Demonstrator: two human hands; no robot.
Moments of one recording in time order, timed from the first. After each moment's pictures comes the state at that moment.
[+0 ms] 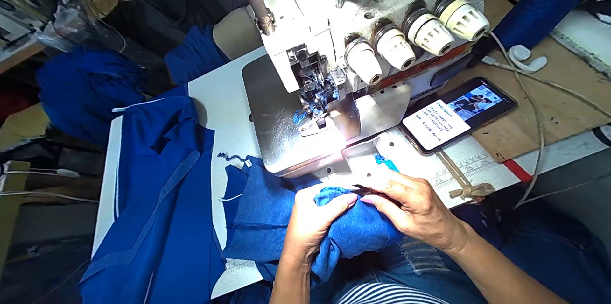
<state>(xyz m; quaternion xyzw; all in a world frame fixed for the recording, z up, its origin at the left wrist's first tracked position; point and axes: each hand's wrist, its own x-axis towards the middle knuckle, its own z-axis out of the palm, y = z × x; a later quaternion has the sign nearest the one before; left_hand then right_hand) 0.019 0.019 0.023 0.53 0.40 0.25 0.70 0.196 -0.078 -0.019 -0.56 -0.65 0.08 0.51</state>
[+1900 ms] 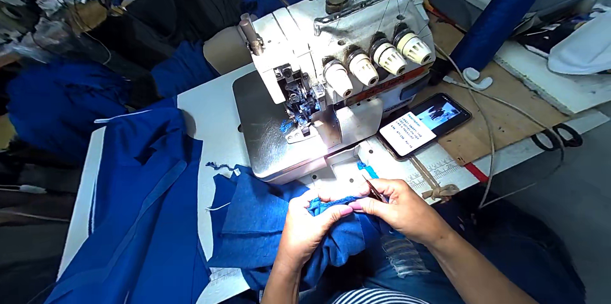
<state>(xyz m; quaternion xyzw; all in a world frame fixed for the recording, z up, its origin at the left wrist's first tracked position) 0.020 0.012 0.014 0.61 0.33 0.28 0.67 0.195 -0.092 0.012 -0.60 -0.40 0.44 0.53</state>
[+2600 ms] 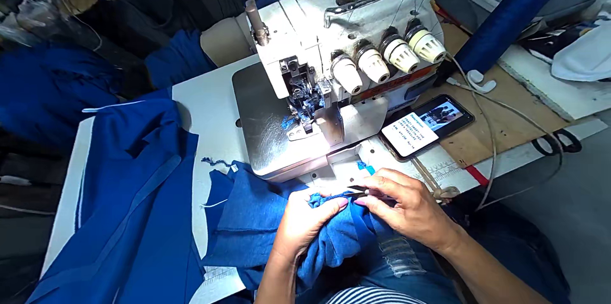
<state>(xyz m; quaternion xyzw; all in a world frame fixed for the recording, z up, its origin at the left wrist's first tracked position) 0.025 0.022 0.021 0.57 0.40 0.19 0.69 0.209 -0.094 -0.004 -0.63 -0.63 0.07 0.45</state>
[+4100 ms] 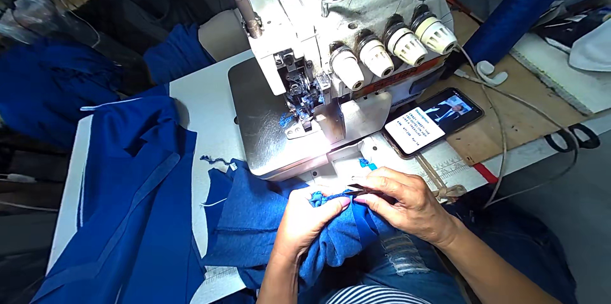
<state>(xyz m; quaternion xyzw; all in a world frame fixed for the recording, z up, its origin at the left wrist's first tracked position) 0.027 0.022 0.019 0.57 0.40 0.19 0.69 0.214 -0.084 -0.015 -0.56 -0.66 0.07 0.50</state>
